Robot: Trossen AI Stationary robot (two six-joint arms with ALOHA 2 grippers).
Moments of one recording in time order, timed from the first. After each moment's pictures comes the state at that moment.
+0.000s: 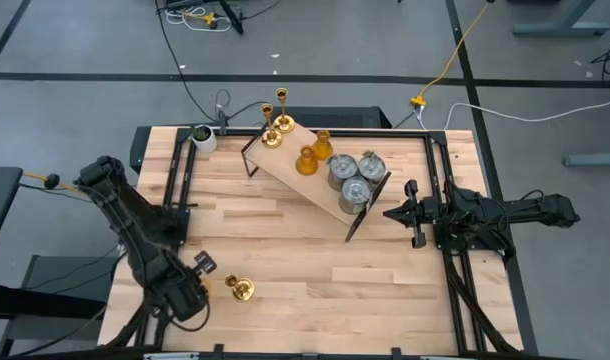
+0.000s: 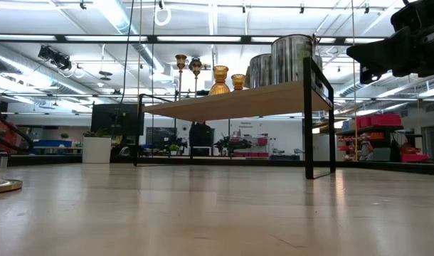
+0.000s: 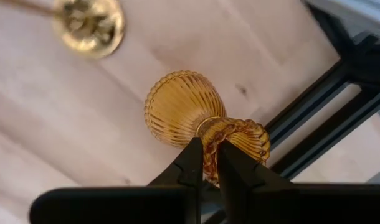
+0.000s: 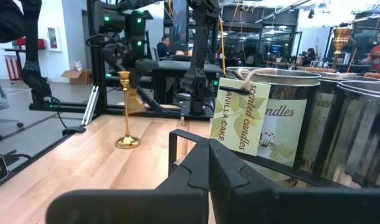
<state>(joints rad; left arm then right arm) -0.91 1.41 1.17 -1.22 0.07 -0.13 0.05 0.20 0.02 0.24 -0.02 -0.06</state>
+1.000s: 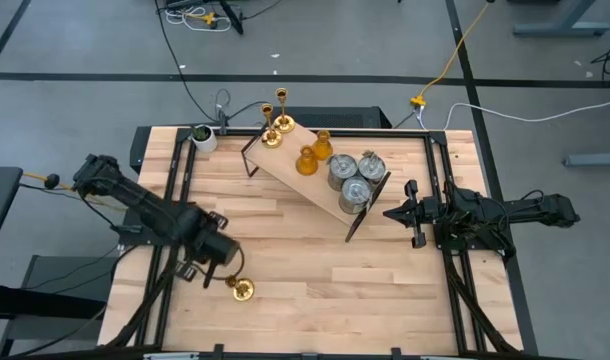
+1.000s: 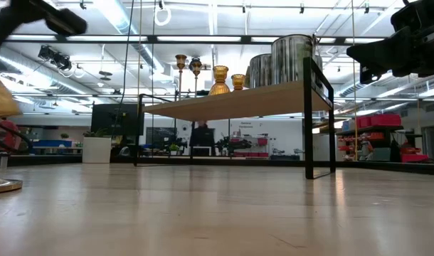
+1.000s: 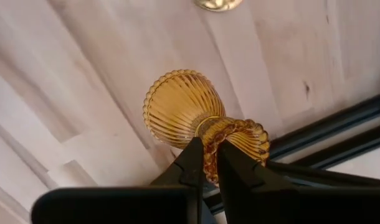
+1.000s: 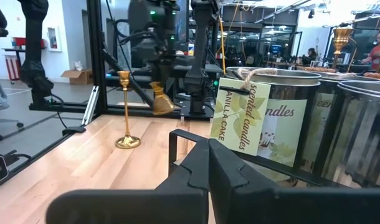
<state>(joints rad) -0.48 1.35 1.18 -1.40 0.09 -0.04 0.05 0.20 0.02 0.24 -0.02 -0.06</state>
